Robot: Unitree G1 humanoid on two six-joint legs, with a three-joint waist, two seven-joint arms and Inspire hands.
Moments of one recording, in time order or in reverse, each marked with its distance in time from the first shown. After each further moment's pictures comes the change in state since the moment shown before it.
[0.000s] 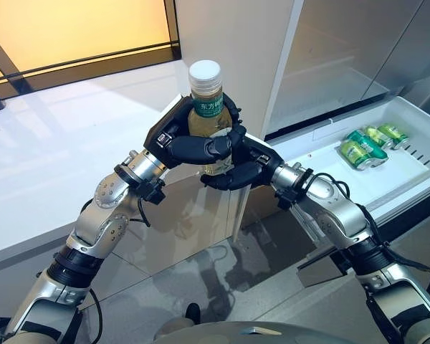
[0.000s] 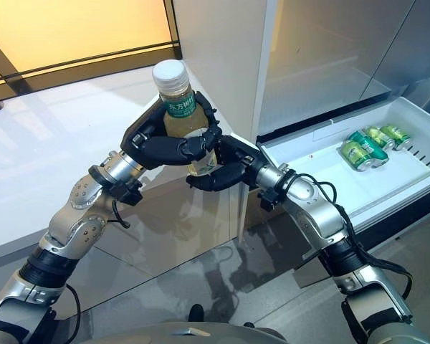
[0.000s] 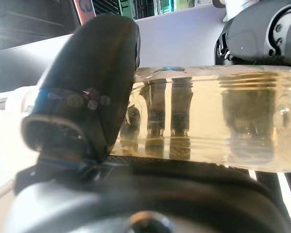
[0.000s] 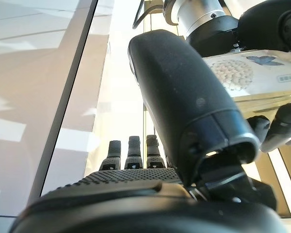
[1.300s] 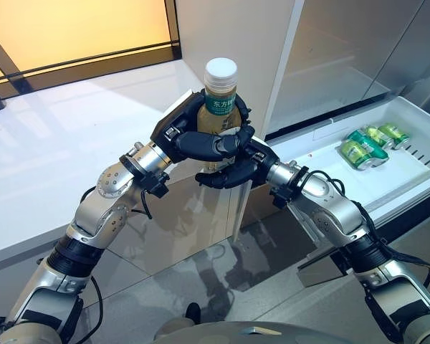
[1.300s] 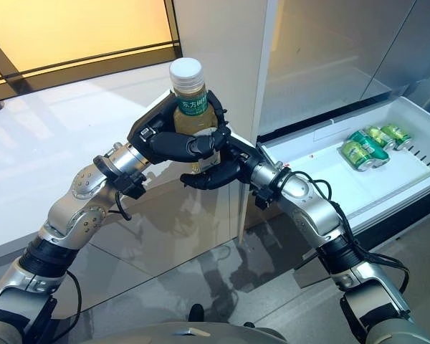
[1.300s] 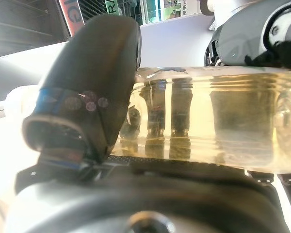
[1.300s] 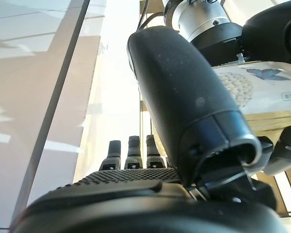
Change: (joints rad) left arm -0.079 0.017 -0.008 0.000 0.014 0.086 -0.007; right arm -0.030 -0.001 0.036 -0.020 0.037 0.002 -0.066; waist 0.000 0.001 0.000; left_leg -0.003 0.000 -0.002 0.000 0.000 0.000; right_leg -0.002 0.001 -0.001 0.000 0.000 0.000
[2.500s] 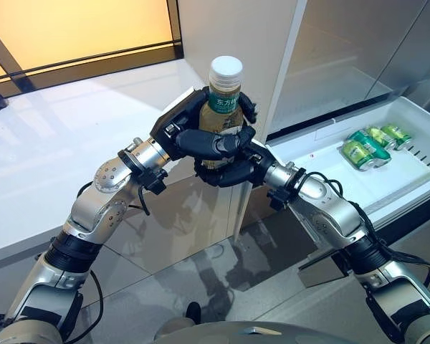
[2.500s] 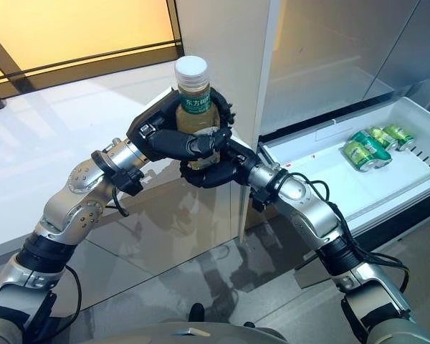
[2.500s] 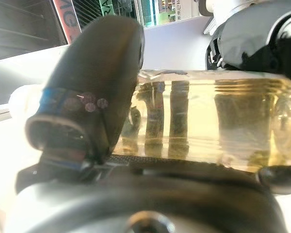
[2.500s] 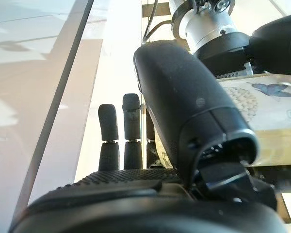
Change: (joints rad) left arm -0.024 0.007 0.026 0.001 0.000 0.048 -0.039; right arm 0.000 -0.010 0.033 -0.023 0.002 -0.001 -0.042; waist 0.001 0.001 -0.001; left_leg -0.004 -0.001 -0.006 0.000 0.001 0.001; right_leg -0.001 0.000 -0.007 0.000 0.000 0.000
